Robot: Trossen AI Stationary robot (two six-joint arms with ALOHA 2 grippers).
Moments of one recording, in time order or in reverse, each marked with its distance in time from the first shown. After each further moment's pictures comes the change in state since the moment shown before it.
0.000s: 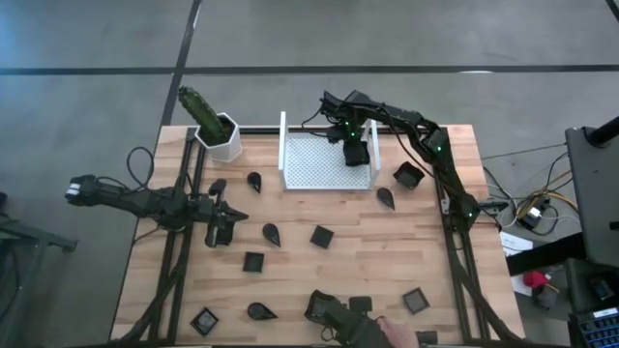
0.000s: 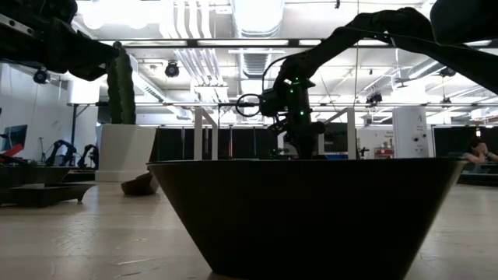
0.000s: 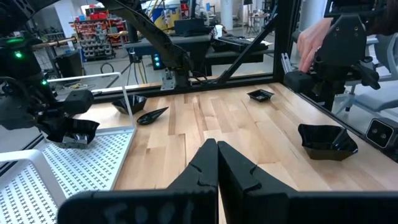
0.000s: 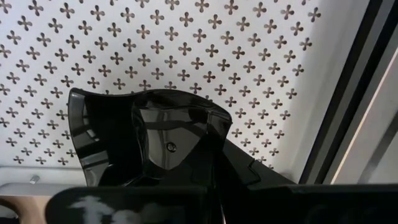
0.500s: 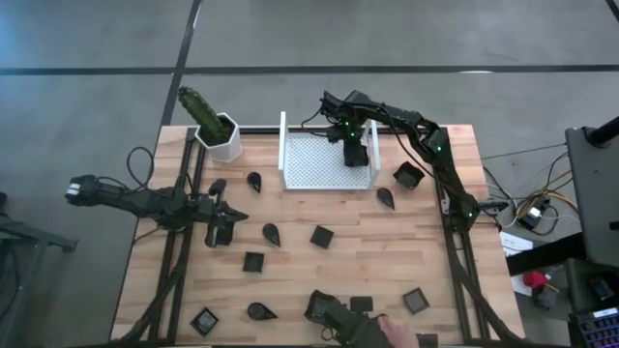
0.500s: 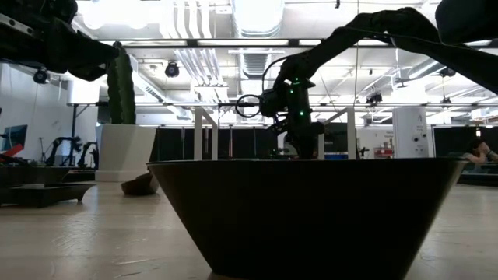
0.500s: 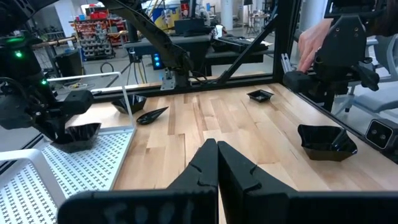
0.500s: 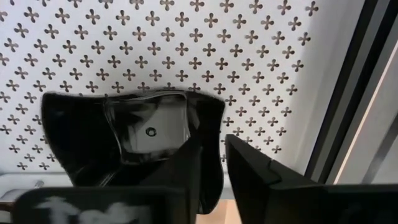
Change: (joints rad) left arm 0.000 0.000 0.000 0.000 0.000 -0.005; right arm 0.000 0.000 -0.002 0.000 0.001 0.042
